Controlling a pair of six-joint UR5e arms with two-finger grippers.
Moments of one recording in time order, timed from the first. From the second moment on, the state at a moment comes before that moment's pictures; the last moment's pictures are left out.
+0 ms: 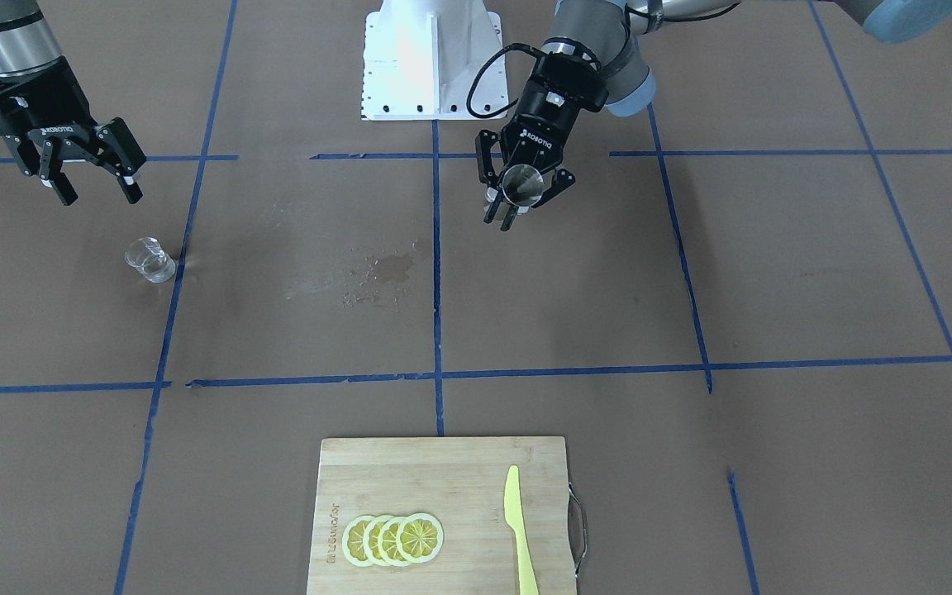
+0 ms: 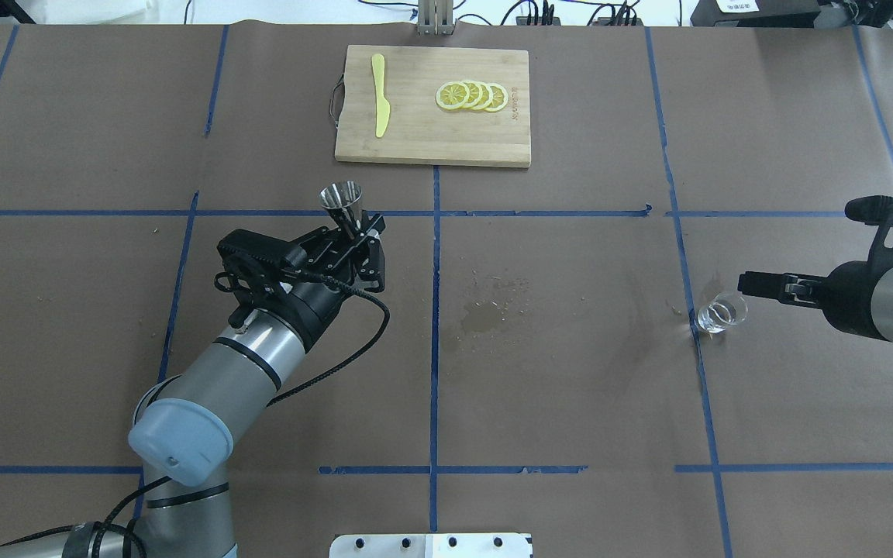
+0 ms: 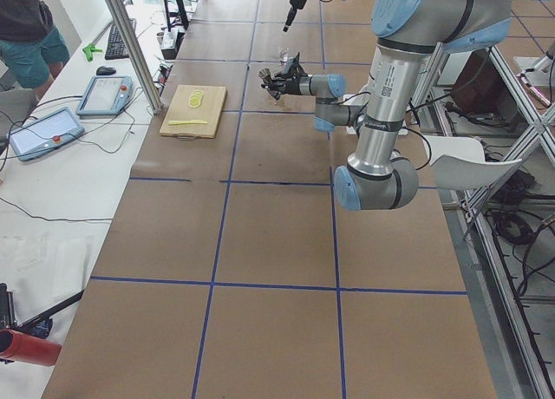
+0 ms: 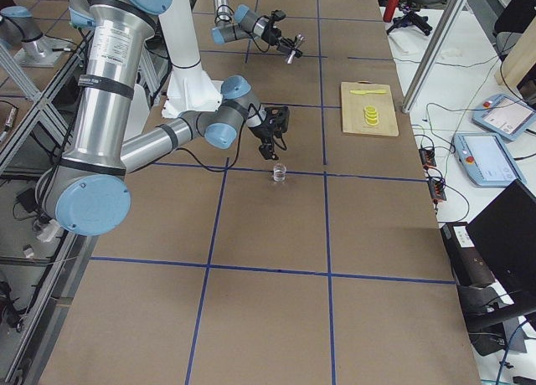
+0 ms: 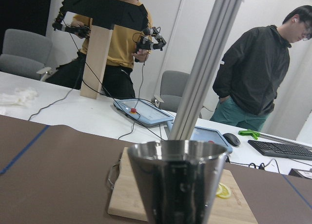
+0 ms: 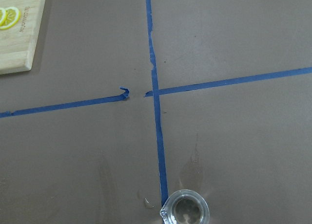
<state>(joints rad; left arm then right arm) -0.27 -2.01 -1.70 -2.76 -0.85 -0.88 0.65 -1.82 2.20 -1.01 1.65 1.28</state>
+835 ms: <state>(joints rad) -0.29 -2.07 -1.69 -2.82 -0.95 -0.80 0.44 -1.85 2.20 -1.01 1.37 1.36</state>
